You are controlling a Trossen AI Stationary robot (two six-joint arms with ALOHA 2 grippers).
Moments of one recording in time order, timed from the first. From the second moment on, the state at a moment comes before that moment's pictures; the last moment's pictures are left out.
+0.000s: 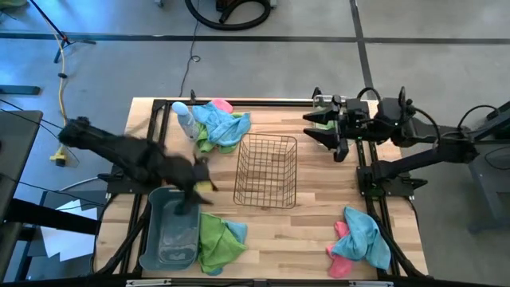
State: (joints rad) left arm -0.41 1.18 1.19 -0.75 -0.01 -0.26; right arm 0.02 0.96 1.20 -0.18 0.08 0.20
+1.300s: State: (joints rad) left arm -0.60 2.00 1.46 -0.92 -0.03 -0.60; right arm 0.02 0.92 1.20 -0.60 0.08 0.20
